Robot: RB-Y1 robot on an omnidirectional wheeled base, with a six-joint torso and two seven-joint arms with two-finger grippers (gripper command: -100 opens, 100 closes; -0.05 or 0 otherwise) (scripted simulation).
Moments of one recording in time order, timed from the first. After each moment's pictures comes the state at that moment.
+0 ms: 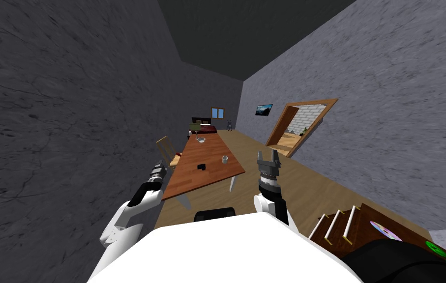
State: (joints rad) left arm 0.16 0.13 0.36 -1.74 0.07 0.14 0.02; right arm 0.52 0.00 -0.02 -2.24 -0.08 -0.64 -0.05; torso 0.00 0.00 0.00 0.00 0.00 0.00
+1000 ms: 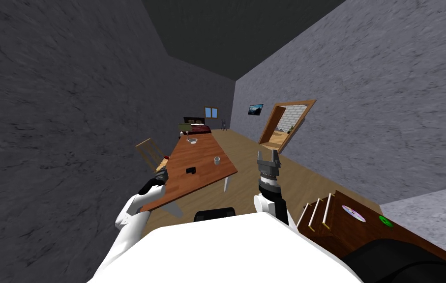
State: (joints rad) left arm 0.02 0.15 0.42 -1.51 0.05 0.38 0.04; right arm 0.52 0.00 -0.02 -2.24 -0.08 -0.64 -0.05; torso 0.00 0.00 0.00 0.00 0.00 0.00
